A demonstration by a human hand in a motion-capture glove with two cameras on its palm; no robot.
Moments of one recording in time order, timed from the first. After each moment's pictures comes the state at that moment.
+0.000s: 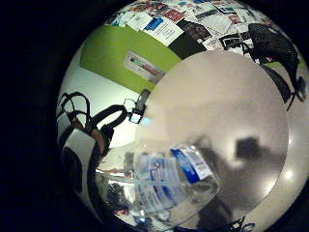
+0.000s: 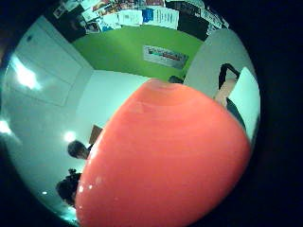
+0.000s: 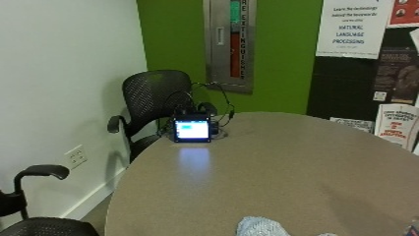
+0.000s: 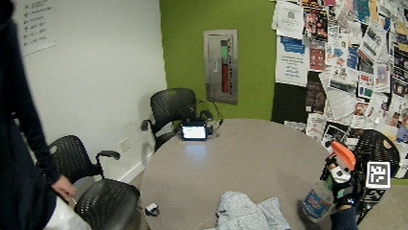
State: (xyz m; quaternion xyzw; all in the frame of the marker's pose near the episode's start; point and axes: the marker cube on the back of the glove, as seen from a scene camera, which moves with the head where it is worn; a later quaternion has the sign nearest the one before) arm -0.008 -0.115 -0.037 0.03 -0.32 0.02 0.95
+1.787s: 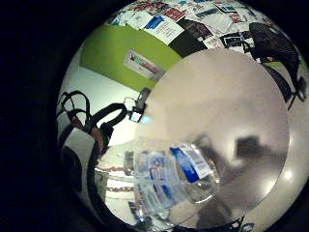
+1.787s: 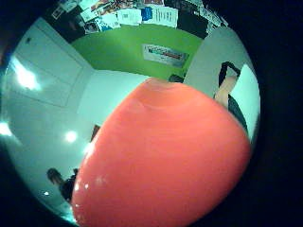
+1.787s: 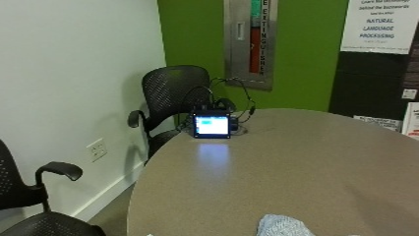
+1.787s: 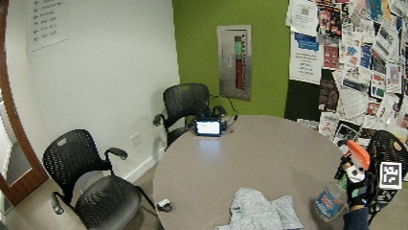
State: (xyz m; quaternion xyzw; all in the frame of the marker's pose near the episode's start) arm 0.018 -0.114 -0.073 0.04 -0.32 0.04 0.95
